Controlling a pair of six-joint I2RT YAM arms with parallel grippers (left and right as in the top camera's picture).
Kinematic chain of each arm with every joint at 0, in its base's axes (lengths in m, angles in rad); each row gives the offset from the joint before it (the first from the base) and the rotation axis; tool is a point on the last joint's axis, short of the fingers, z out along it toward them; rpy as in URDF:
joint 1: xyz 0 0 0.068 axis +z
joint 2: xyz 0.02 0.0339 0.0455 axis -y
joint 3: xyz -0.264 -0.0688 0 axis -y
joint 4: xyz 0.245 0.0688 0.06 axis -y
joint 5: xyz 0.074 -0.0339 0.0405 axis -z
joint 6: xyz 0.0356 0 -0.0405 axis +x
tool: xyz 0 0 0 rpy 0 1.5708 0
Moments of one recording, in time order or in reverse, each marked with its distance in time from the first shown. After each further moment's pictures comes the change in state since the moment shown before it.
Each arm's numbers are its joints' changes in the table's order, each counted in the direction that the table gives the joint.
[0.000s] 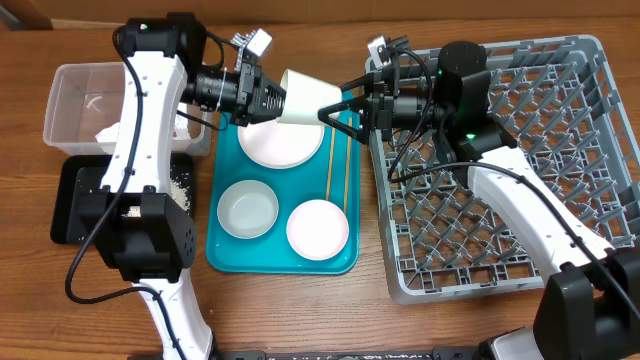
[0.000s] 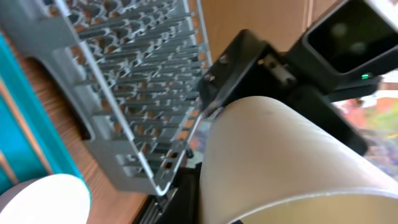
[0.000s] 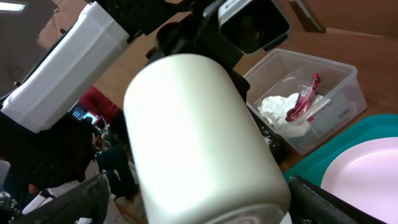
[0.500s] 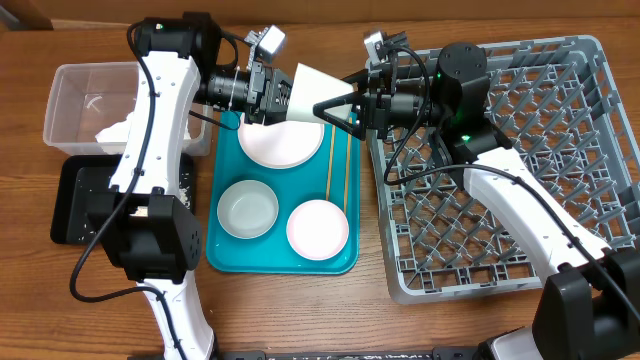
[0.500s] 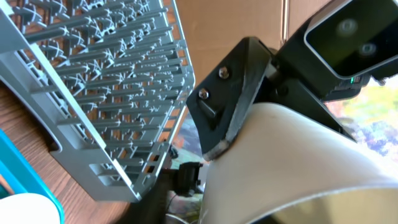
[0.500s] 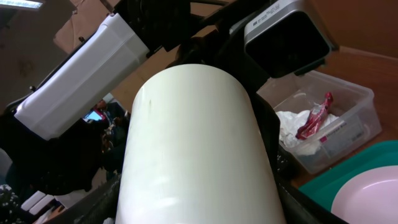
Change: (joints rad) left arm -0.048 0.000 0.001 0.003 0.069 0.012; right arm 0.013 -0.001 0.000 0.126 0.000 0.056
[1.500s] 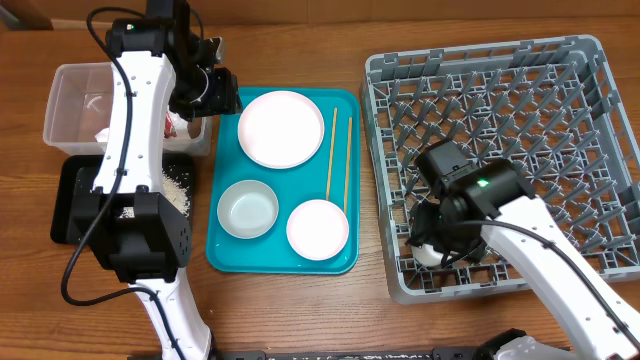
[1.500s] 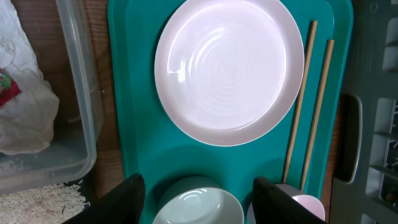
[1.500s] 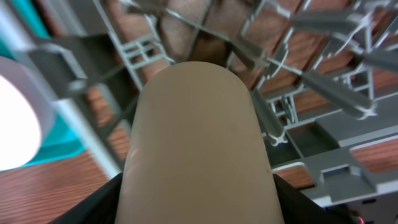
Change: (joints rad) left arm 0.085 0.002 0.003 0.289 -1.080 -0.311; right arm 0.126 0.262 -0.089 -1.724 1.109 0.141
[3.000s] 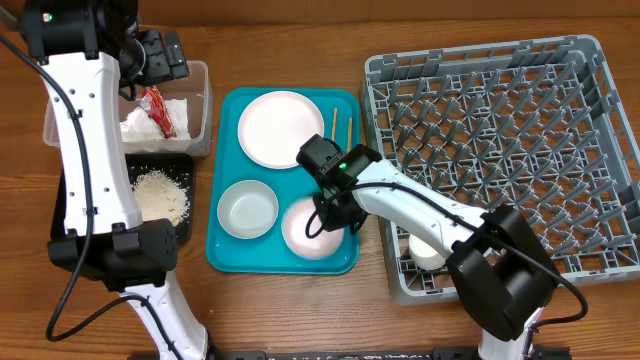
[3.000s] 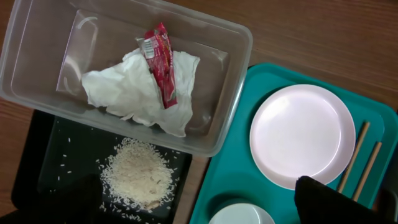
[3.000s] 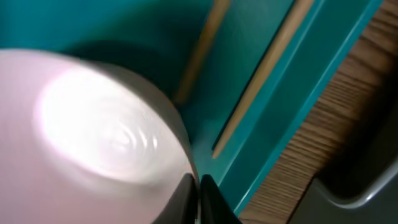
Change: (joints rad) left arm 0.099 0.032 0.384 -0.180 -0.304 -0.195; right arm 0.300 -0.562 0.278 0.385 0.014 -0.325
